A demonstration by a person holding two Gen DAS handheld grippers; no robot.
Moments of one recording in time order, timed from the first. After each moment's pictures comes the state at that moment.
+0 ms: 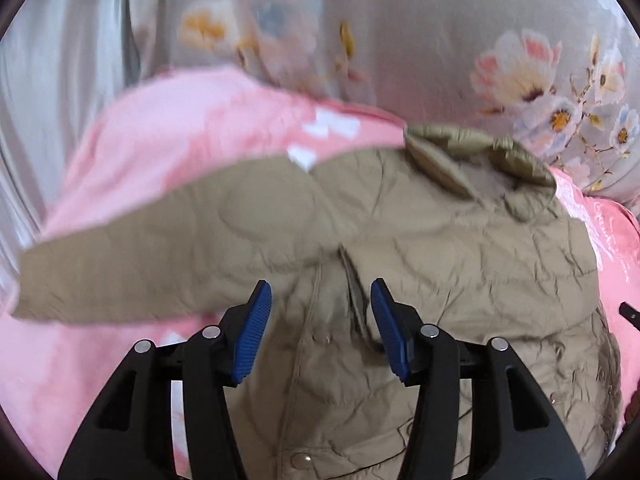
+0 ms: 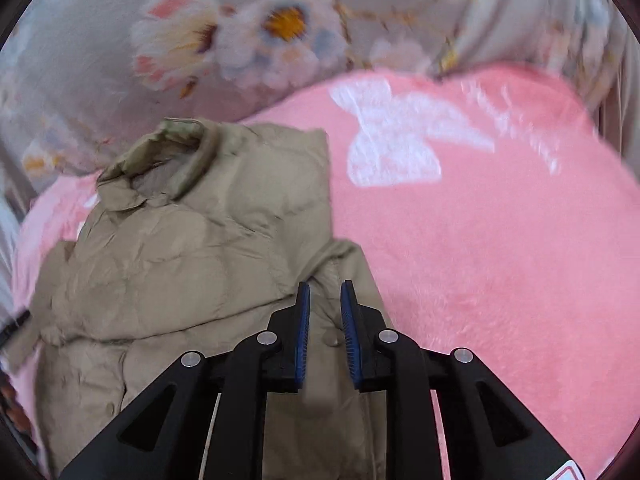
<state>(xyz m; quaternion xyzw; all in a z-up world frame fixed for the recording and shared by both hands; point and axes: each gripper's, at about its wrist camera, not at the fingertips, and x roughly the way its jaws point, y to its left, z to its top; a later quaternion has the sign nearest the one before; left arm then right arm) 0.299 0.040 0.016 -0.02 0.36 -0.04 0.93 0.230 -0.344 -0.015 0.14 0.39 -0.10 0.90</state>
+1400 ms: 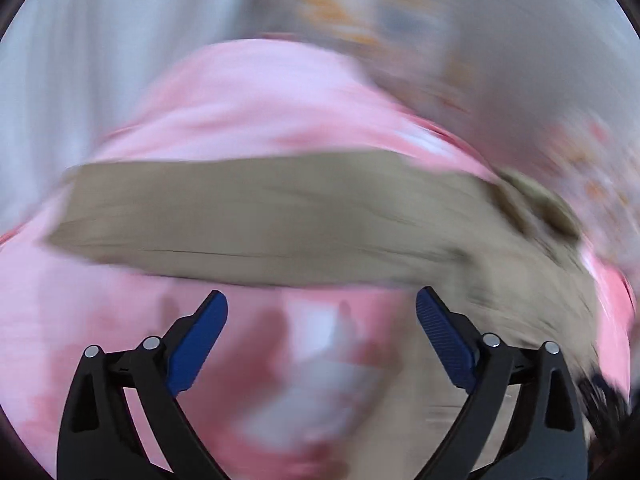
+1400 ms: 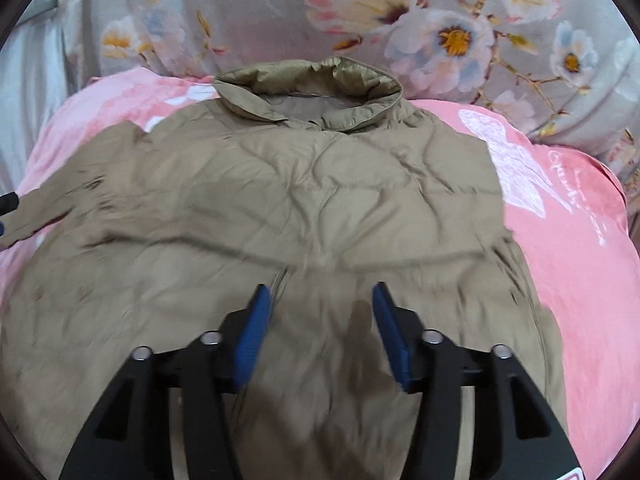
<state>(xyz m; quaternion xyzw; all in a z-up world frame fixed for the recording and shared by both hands) 0.261 0.212 -0.013 -0.16 0.37 0.06 0.91 0.206 -0.197 -0.037 0.02 0.42 -0.04 0.91</state>
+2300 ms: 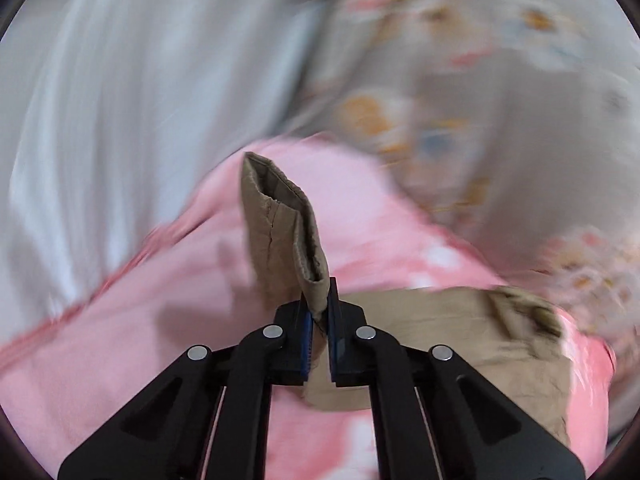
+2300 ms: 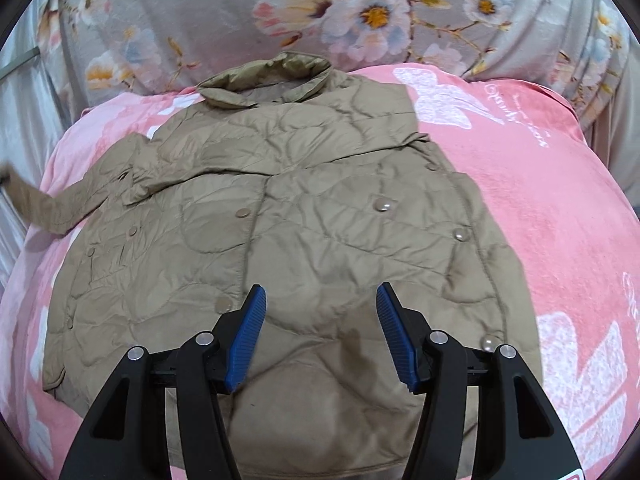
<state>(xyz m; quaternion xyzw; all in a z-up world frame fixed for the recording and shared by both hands) 0.289 0.242 0.122 -0.16 0.27 0.01 0.95 0.089 -0.210 -0.011 0.10 0.42 -0.10 0.89</state>
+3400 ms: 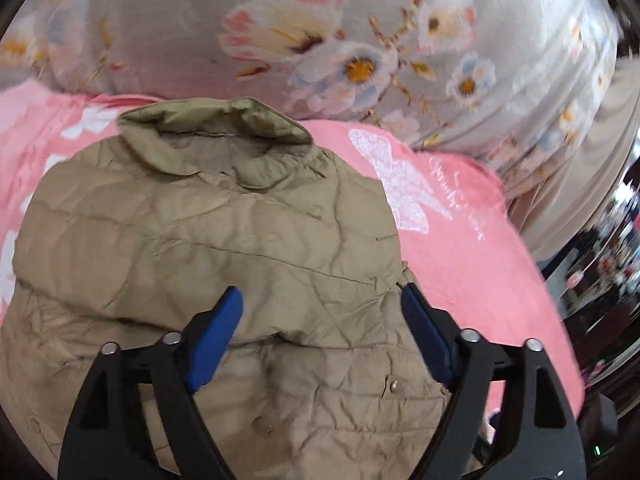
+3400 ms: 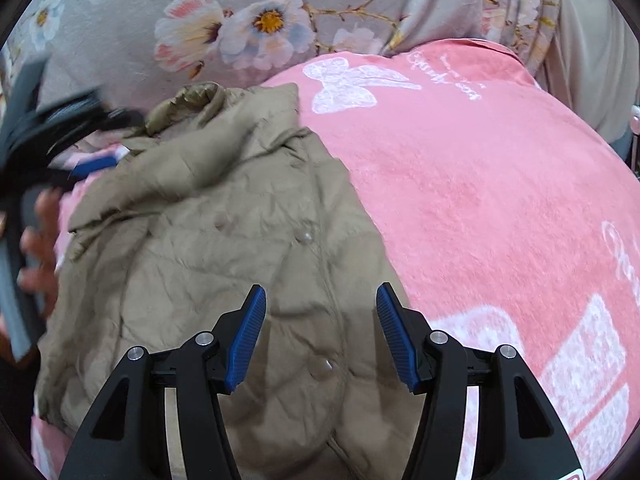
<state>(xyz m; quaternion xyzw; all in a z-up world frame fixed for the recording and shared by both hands) 0.275 -0.125 0.032 -0.09 0.39 -0.30 0.86 0.069 -0.330 -0.029 0.19 0.40 -0.14 0.89</state>
